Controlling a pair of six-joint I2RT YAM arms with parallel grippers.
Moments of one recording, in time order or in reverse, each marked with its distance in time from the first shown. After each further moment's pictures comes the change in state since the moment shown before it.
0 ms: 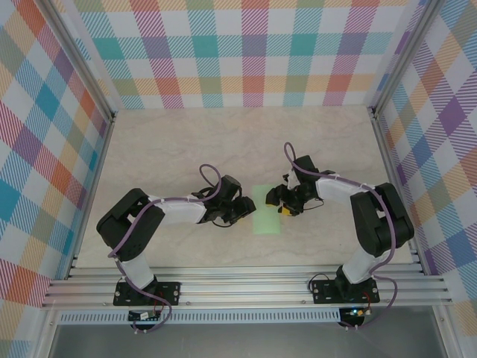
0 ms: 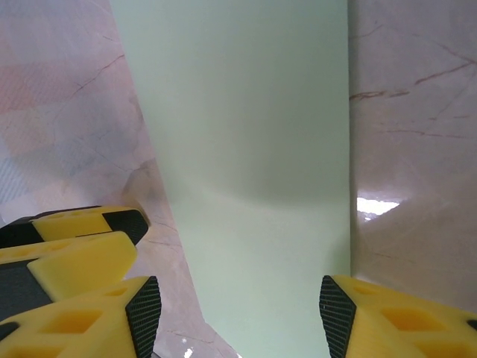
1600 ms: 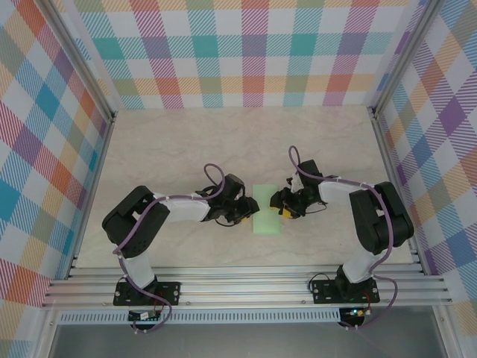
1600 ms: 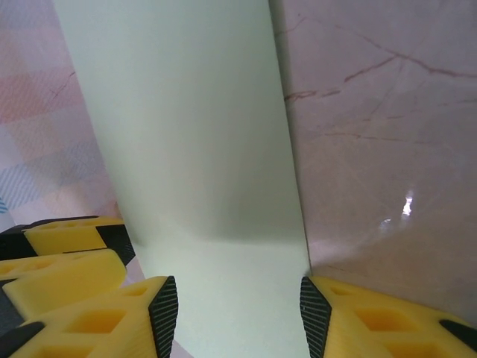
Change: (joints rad) left arm -0.010 0.045 0.044 0.000 0.056 -0.008; right arm -0.040 0.011 -0.075 0.090 -0.043 0.008
